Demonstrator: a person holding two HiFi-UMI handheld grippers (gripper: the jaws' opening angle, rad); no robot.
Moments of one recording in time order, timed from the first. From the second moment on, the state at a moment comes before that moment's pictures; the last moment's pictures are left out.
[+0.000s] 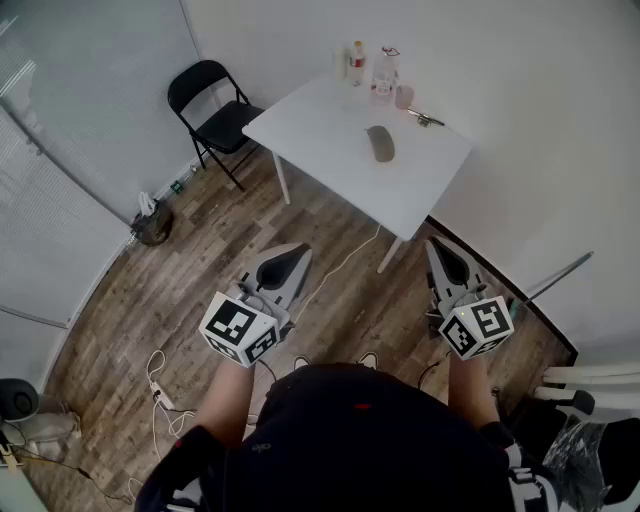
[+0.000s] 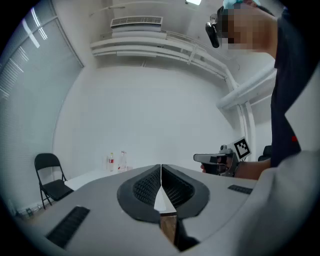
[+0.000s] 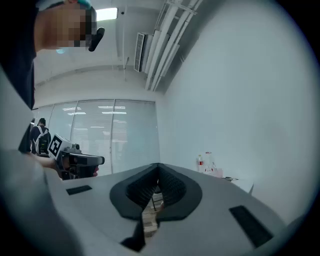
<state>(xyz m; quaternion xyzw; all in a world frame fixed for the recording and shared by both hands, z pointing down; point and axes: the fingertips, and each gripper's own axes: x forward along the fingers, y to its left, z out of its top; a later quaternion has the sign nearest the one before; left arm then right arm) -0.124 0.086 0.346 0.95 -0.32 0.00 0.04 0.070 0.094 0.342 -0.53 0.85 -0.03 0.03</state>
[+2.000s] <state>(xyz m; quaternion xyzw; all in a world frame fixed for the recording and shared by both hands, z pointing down) 0.001 0.057 0.358 0.94 -0.34 0.02 0.05 0.209 0.058 0.391 -0.52 0.85 -0.08 0.05</state>
